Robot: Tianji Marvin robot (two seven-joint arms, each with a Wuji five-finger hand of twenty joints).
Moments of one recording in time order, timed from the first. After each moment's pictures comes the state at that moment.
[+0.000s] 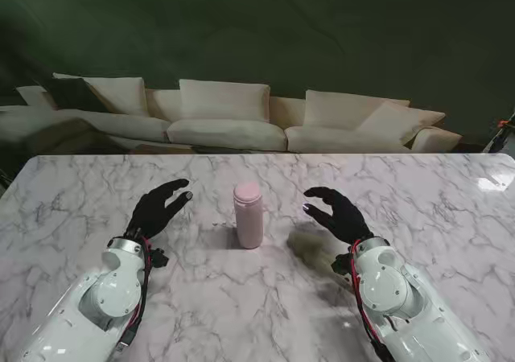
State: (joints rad) left arm 1.57 -1.16 -1.28 -1.49 0.51 -0.13 0.25; right arm -1.57 -1.16 1.22 -1.55 -0.39 0.03 -0.12; left_hand 0.84 0.09 -0.03 0.00 0.47 0.19 0.22 0.47 0.50 0.19 0.18 0.34 0.44 0.27 0.27 0.47 0.07 0.22 0.68 0.45; right_hand 0.33 -0.19 0.64 -0.01 0.29 -0.11 0.66 0.35 0.34 0.03 0.50 0.28 0.40 0.06 0.21 0.23 0.04 0.26 0.87 0.47
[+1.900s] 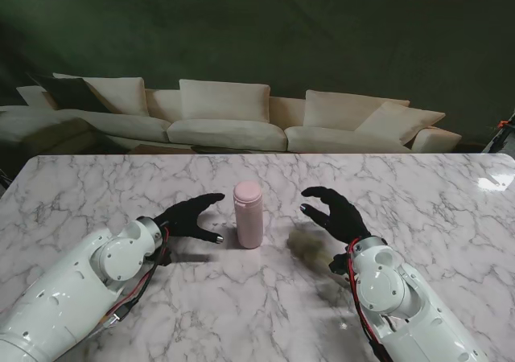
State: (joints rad) left arm 1.26 -1.06 -1.03 -1.25 0.54 -0.23 -0.19; right arm -1.57 -1.15 1.21 -1.57 -0.41 0.06 -0.12; left_hand 0.68 -0.40 -0.02 -0.01 0.15 0.19 0.02 0.42 0.17 0.12 0.11 0.32 0.28 0.10 0.14 0.36 0.07 0.05 0.54 0.43; right_hand 0.33 -0.19 0.64 -0.01 0.29 -0.11 0.66 0.35 0.34 0.03 0.50 0.28 0.40 0.06 0.21 0.23 0.04 0.26 0.87 0.47
